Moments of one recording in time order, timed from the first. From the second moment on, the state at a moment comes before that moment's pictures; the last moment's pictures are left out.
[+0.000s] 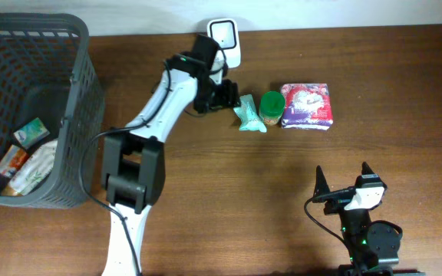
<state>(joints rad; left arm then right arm) -0.37 2.34 2.06 -0.97 0.39 -0.36 0.00 0.01 0.01 -0.07 -0.05 0.03</state>
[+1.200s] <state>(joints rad) 0.35 1.61 2.15 -1.35 -0.21 -0.27 0.00 0.01 0.01 -0.07 -0.05 0.03</state>
